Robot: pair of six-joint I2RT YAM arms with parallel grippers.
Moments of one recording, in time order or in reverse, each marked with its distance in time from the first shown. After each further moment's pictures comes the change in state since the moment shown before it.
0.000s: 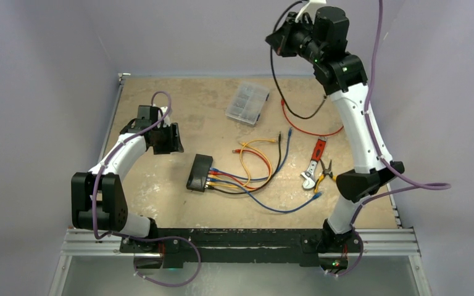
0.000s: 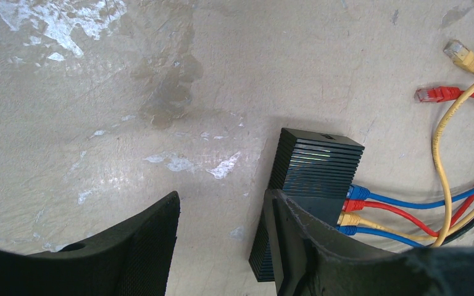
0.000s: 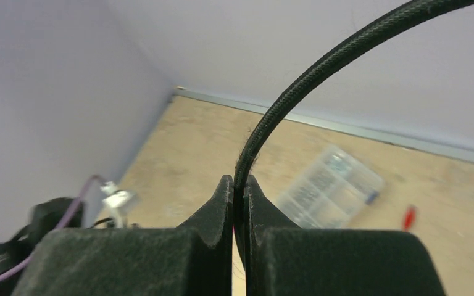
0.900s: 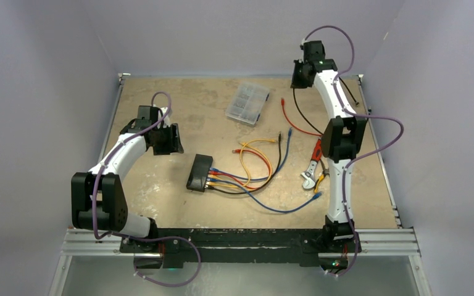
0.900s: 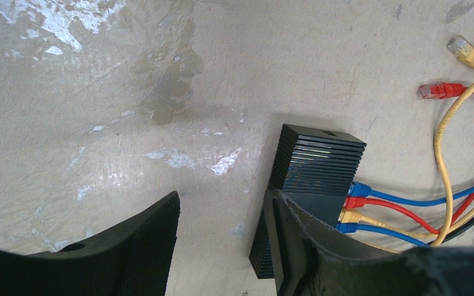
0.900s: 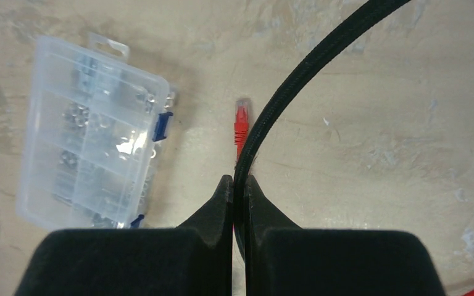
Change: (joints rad) left arm 0.000 0.000 0.000 -0.012 0.000 0.000; right arm -0.295 0.592 0.083 -0.209 0.127 -0.093
